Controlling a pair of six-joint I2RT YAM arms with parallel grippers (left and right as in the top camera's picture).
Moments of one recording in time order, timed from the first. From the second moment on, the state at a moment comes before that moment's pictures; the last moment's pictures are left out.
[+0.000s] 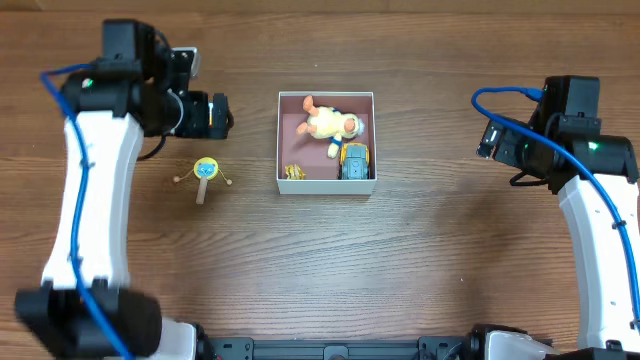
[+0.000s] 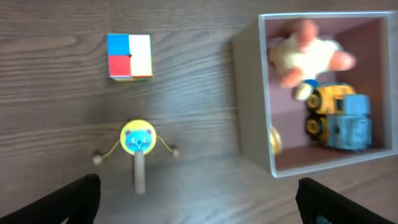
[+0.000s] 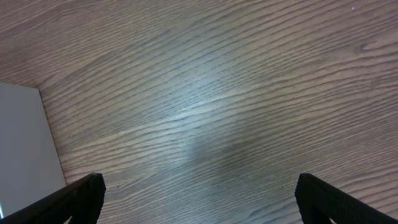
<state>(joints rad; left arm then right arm) 0.04 1.64 1.62 -1.17 0.24 0.04 -0.09 1.39 1.28 -0.98 0.06 0.24</state>
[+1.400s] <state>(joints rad) 0.06 2.01 1.62 -0.95 0.03 0.07 -0.09 1.39 1.28 -0.98 0.06 0.24</state>
